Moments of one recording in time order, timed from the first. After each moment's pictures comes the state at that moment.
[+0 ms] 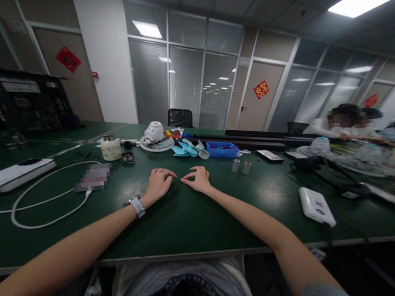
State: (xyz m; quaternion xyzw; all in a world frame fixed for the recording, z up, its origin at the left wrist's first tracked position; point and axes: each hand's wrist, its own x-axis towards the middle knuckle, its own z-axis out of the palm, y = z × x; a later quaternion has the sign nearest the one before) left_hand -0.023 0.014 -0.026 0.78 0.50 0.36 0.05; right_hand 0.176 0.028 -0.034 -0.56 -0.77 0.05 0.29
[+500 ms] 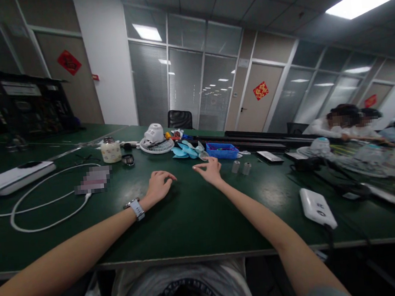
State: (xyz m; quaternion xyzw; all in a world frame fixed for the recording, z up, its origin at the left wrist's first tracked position) left_hand -0.024 0.014 -0.026 0.78 0.51 0.36 0.05; right_hand 0.218 0.049 -0.010 -0.59 -0.73 -0.04 0.34
